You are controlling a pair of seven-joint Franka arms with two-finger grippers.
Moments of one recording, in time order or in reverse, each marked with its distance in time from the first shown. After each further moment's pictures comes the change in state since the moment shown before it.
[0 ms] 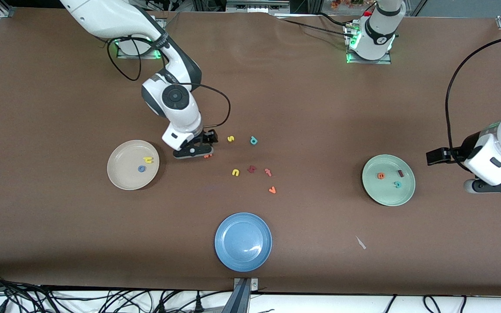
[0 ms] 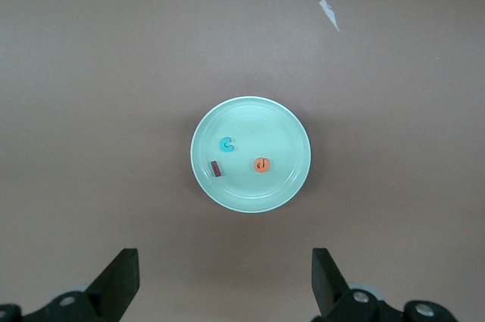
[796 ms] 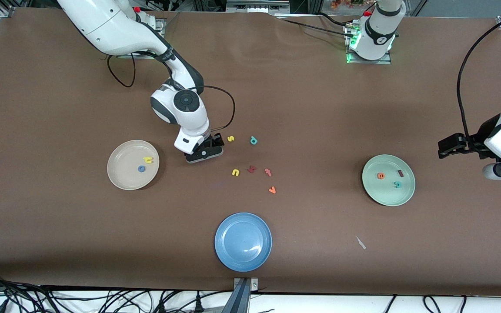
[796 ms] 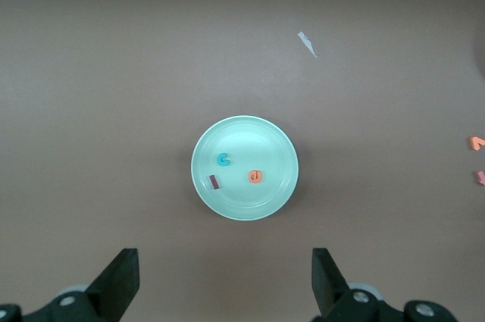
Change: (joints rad) left arm -0.004 -0.052 0.000 0.041 -0.037 -0.006 0.024; right arm 0.001 0.097 -0.002 0.005 -0.197 0.099 0.029
